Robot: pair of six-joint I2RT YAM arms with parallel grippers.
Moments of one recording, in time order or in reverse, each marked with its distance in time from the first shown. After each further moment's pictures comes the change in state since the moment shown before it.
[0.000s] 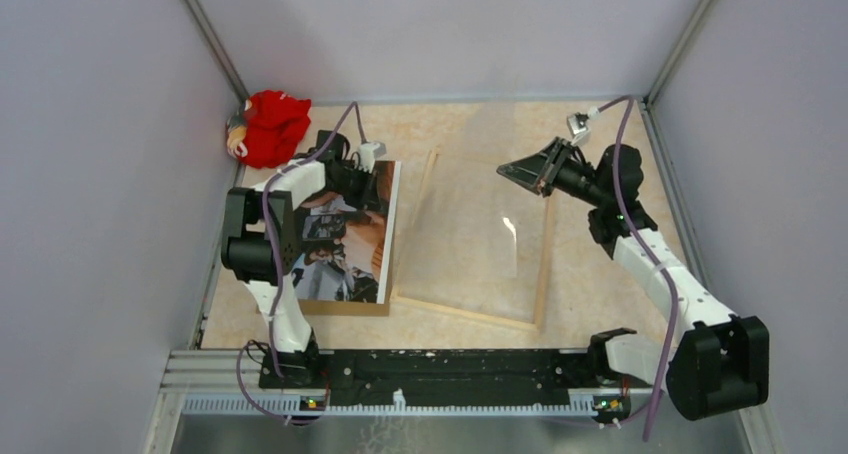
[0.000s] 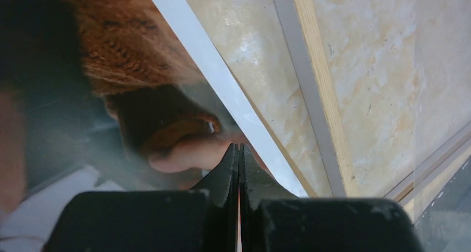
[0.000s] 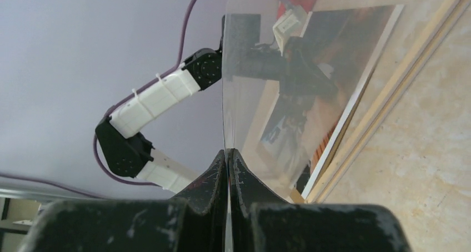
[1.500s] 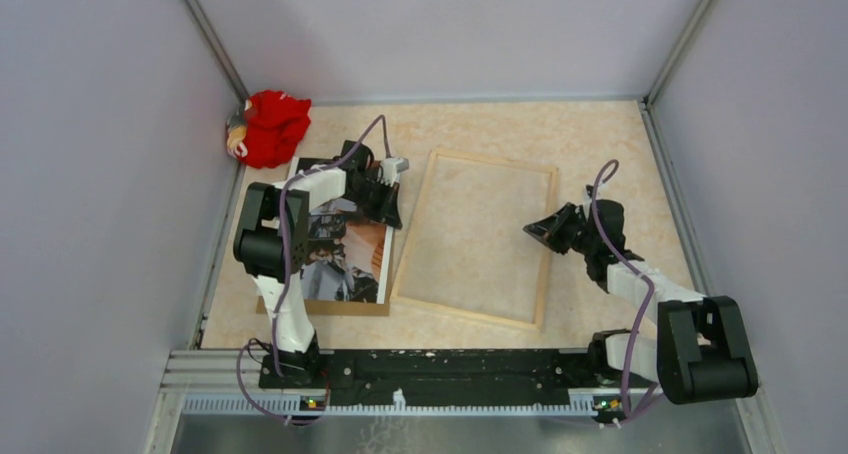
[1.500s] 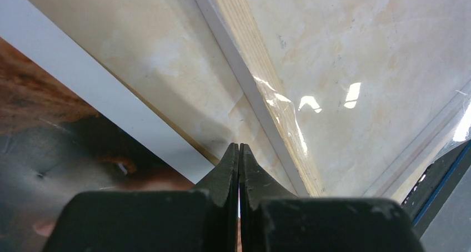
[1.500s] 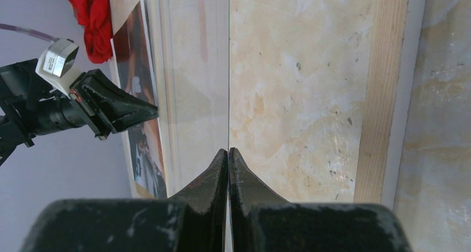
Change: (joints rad) left arm -0.099 0.044 -0.031 0.013 0.033 -0.021; right arm -0.121 0.068 -0.422 -0.047 0.319 -0.230
